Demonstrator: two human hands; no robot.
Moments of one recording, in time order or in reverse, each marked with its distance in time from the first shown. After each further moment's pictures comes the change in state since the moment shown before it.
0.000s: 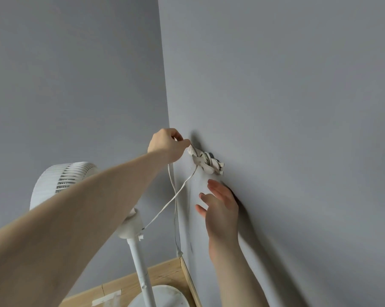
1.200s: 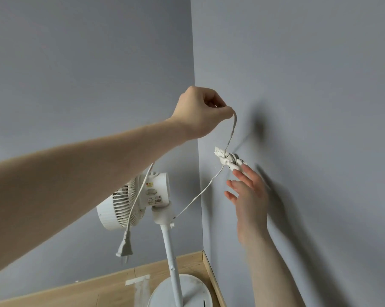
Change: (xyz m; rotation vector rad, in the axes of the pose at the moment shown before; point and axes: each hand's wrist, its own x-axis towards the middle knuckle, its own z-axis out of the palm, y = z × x) left_hand -0.110 0.107 -0.144 -0.167 0.021 0.326; right_hand -0.052 -0.047 0.009 0.060 -0.052 -0.106
